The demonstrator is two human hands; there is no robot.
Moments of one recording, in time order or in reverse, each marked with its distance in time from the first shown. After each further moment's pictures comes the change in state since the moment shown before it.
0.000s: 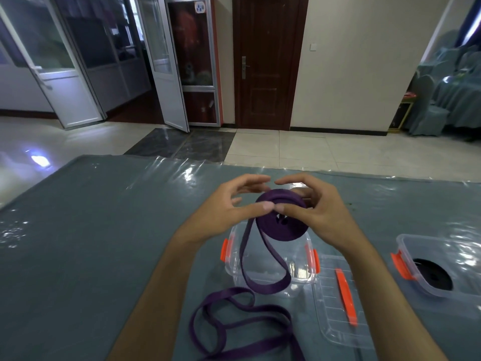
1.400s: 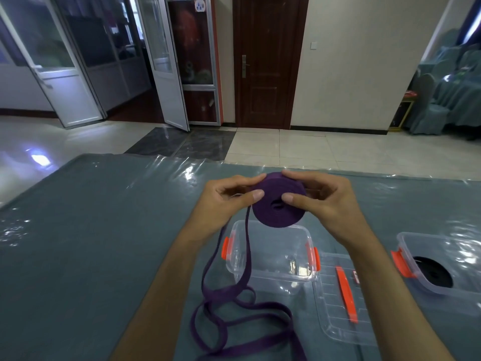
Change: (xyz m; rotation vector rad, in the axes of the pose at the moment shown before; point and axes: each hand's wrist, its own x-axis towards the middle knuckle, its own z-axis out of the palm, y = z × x) left_hand -0.001 -0.010 0.005 -0.311 0.231 0.162; right_hand 0.001 0.001 -0.006 0.169 0.046 -0.110
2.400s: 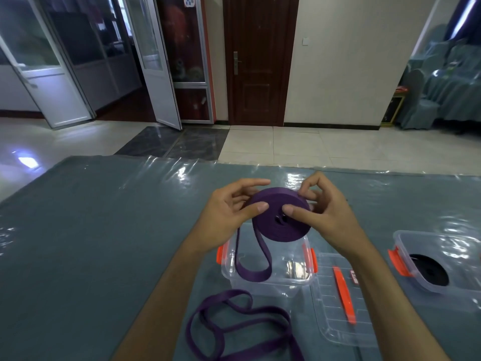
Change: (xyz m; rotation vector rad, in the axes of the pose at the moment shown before) left_hand 0.011 -0.019 0.009 0.042 -0.092 -0.032; right_hand -0.004 0.021 -0.007 0.022 0.052 0.152
